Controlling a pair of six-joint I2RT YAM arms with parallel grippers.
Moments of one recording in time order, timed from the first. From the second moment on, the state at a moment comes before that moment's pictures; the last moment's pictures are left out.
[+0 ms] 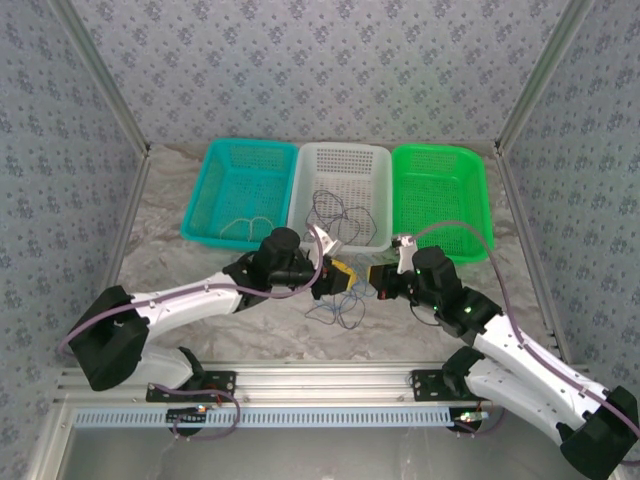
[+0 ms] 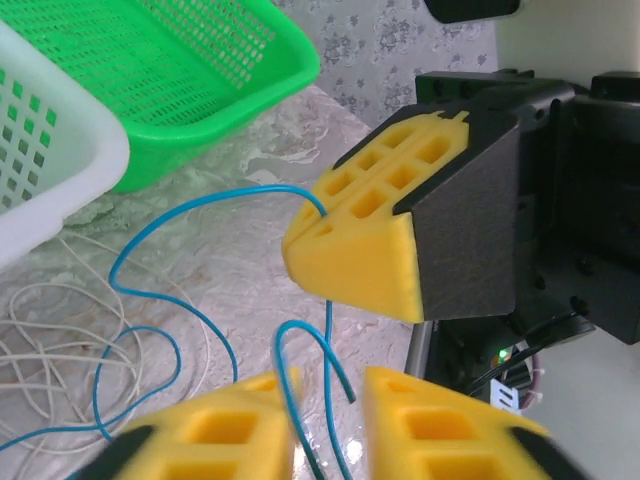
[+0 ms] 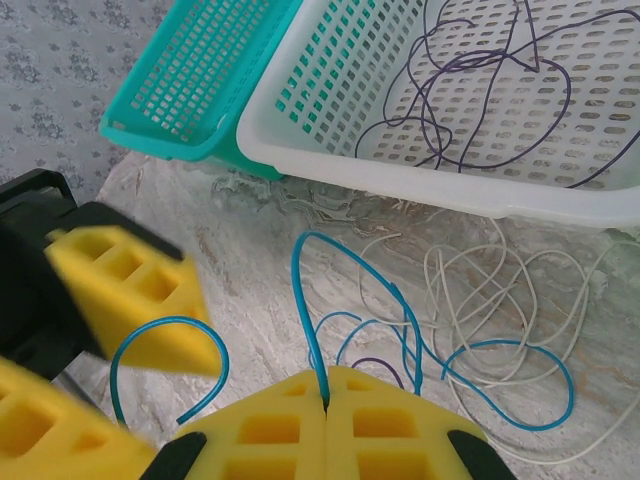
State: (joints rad) left arm -0.91 1.37 0.75 0.23 0.51 -0.37; right arm 0.67 0.75 0.54 -0.29 -0.14 0.57
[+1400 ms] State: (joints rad) left arm -0.97 1.16 0.83 0.31 0.22 -0.49; right arm 1.05 0.70 0.41 -0.19 0.43 0.30
